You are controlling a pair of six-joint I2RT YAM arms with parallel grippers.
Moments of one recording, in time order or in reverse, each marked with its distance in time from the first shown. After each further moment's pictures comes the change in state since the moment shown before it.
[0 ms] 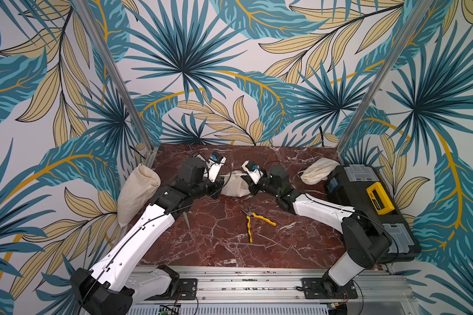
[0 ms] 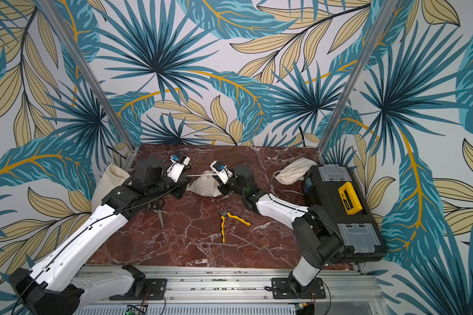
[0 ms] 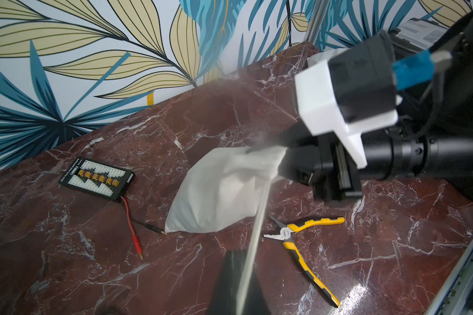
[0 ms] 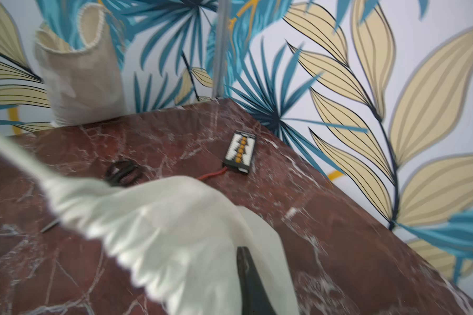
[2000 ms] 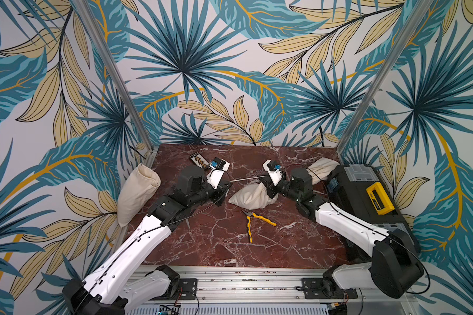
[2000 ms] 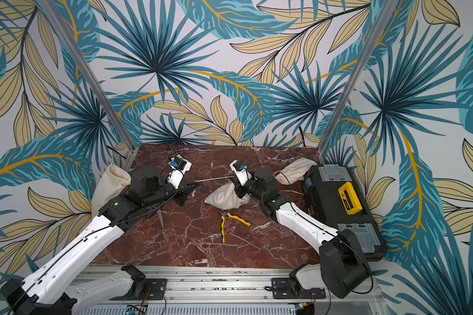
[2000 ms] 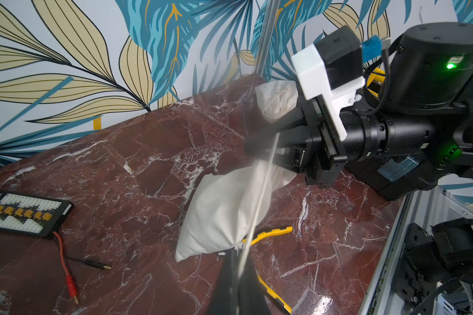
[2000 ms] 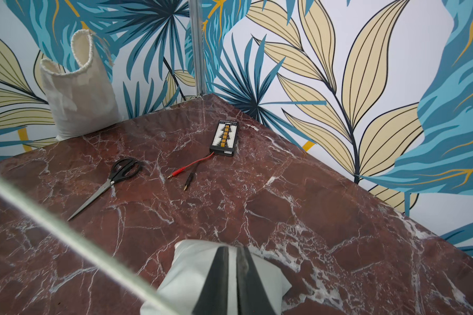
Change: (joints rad) left arm -0.023 -0.087 -0.089 0.158 0.155 -0.072; right arm -0.098 -0.203 -0.063 -0.147 -0.069 0.060
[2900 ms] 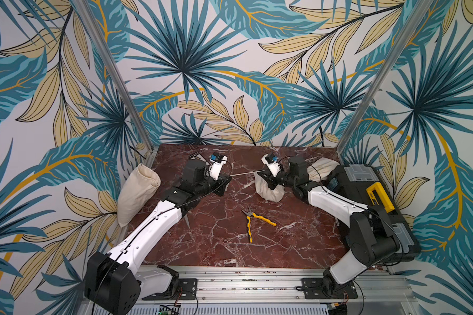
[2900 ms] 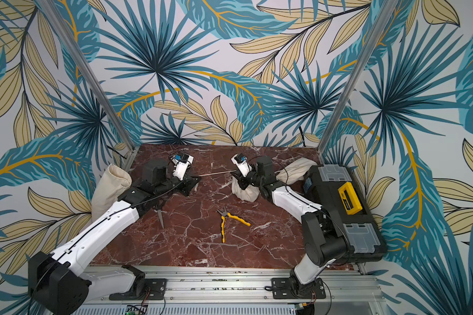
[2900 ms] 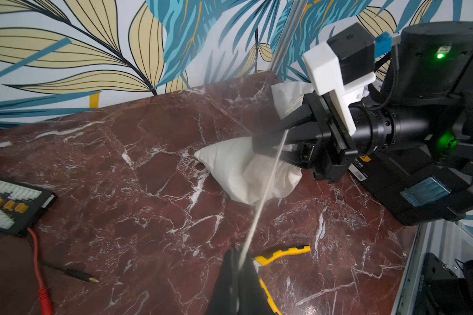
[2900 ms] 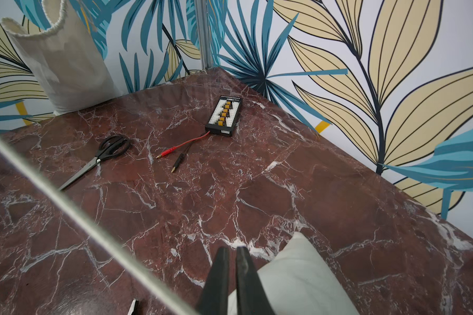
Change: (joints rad) left arm 0.124 0.171 -0.055 0.177 0.127 -0.055; right arm -0.138 0.194 0.100 -0.046 -0.206 -0.066
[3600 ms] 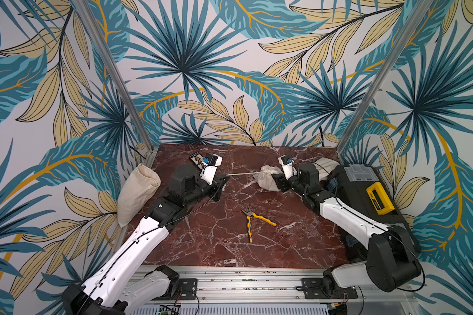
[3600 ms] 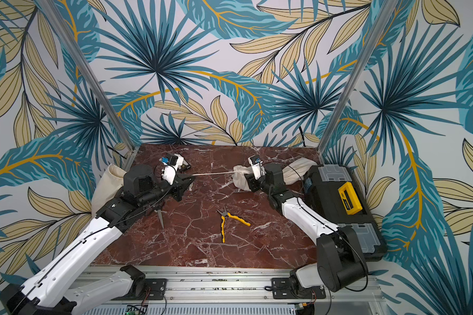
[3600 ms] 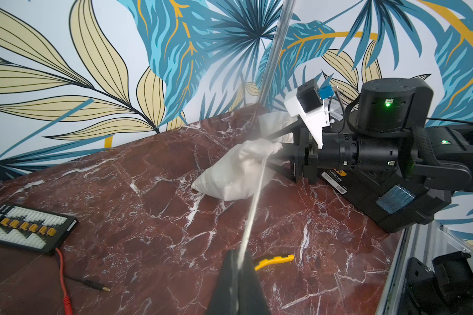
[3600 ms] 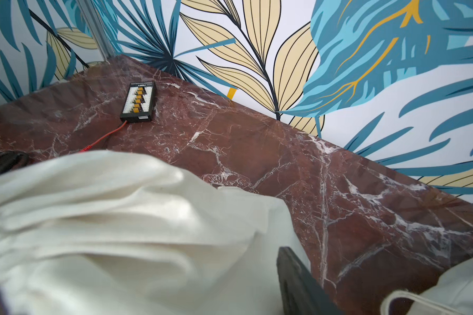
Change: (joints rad) left arm -0.086 -0.197 -0.001 -0.048 -0.085 -0.005; right arm 0.041 -0.197 -0.111 -0.069 0.388 0.110
